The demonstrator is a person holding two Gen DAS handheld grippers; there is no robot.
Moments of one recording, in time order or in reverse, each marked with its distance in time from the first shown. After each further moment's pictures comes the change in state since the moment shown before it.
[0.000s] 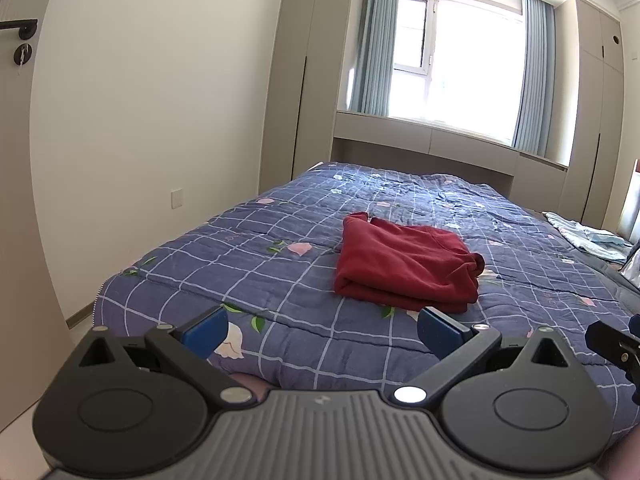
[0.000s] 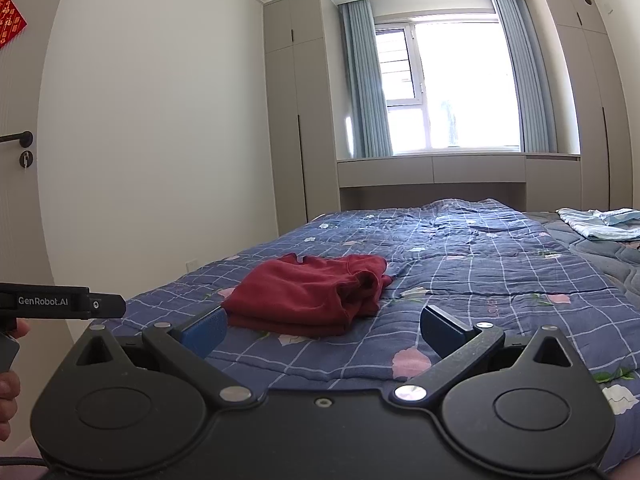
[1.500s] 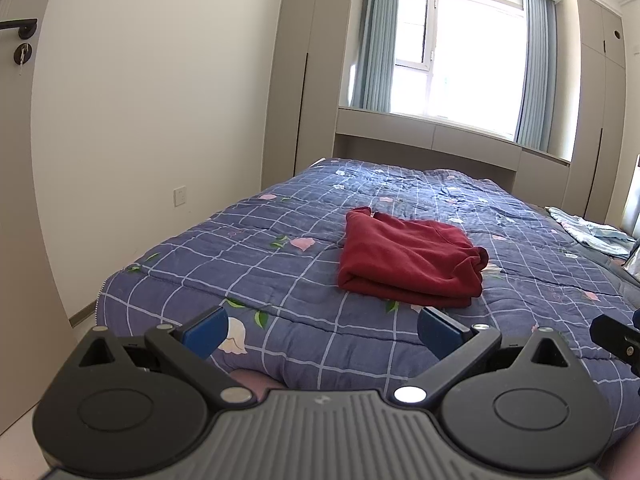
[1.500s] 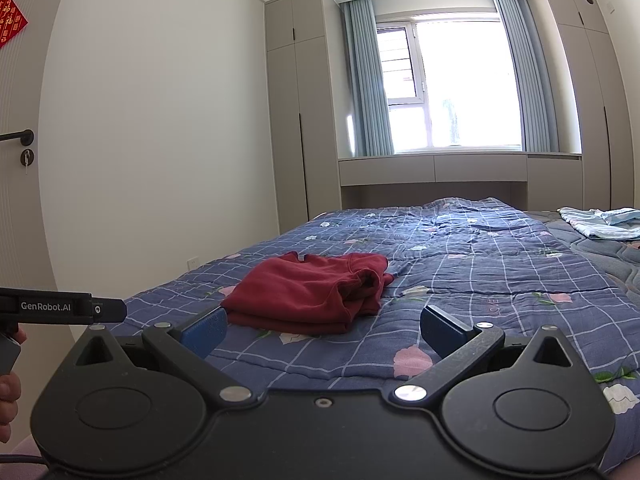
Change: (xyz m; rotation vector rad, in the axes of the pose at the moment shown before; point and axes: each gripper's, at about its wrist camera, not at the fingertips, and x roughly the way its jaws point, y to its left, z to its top) left arm 0.004 0.003 -0.003 0.001 0.010 0.006; right arm 0.000 -0.001 0.000 -0.003 0.002 0.004
